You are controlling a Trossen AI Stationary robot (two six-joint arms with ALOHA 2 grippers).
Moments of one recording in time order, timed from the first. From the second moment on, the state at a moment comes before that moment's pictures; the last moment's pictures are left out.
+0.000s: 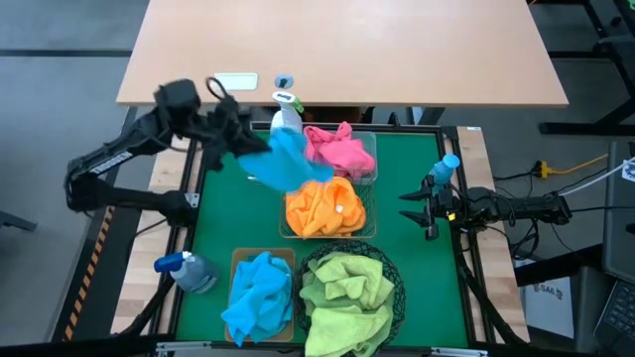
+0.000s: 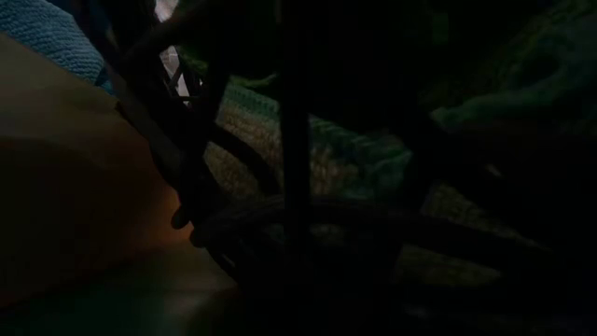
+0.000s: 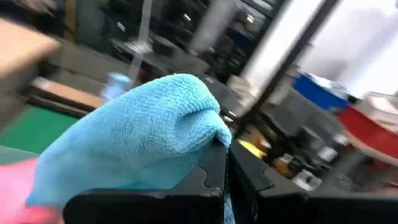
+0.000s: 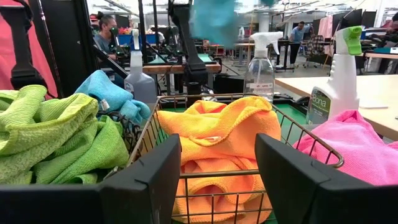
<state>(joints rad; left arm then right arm) 0.44 1.03 1.30 -0.36 0.63 -0.40 0.11 0.00 0.01 0.04 0.12 0.02</state>
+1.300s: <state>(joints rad) -0.70 1.12 1.30 -0.56 -0.10 -0.94 0.11 0.00 0.01 0.04 0.12 0.02</state>
